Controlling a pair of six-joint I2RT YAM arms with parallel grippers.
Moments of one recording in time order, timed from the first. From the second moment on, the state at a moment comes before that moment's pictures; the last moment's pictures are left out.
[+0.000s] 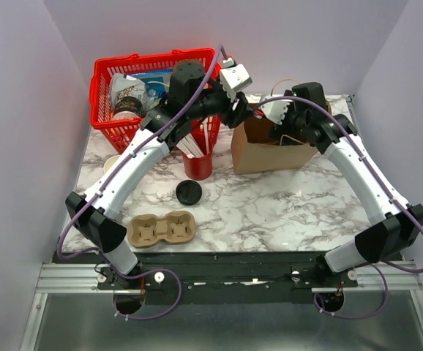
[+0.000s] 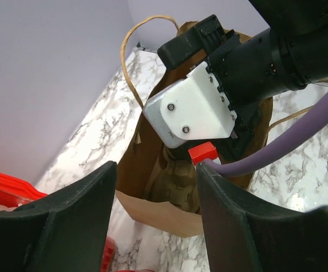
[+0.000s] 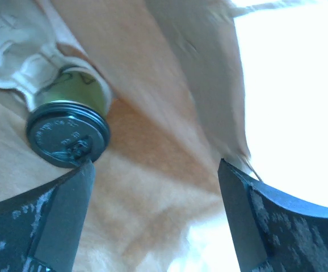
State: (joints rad) left arm -0.64 1.64 1.84 -0.36 0.48 0.22; right arm 0.40 1.49 1.56 -0.76 0.19 -0.99
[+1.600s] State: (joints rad) left arm -0.42 1.54 1.56 -0.54 0.28 0.12; right arm 0.39 1.13 1.71 -0.49 -0.06 -0.51
